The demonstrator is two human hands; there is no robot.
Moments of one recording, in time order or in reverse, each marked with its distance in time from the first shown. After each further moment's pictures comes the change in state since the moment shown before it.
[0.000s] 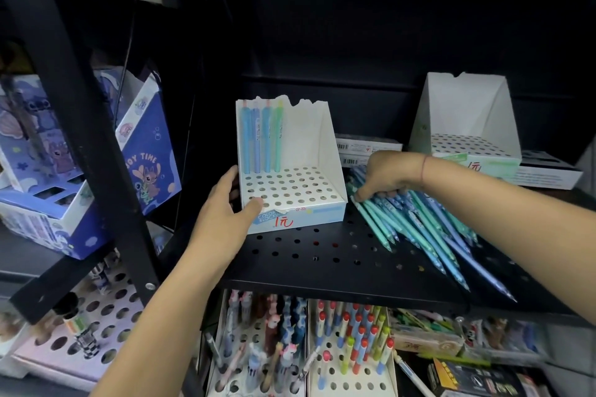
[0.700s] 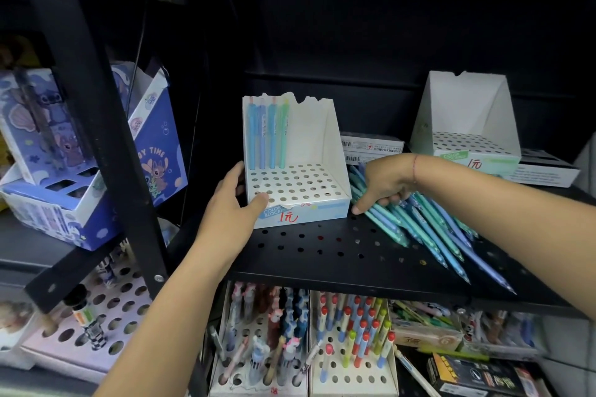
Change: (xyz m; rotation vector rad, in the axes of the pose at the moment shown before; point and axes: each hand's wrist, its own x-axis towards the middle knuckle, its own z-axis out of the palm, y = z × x) left_hand 0.001 -0.003 0.001 -0.015 -0.006 0.004; right_hand -0.004 -0.012 0.007 -0.137 -0.200 0.083
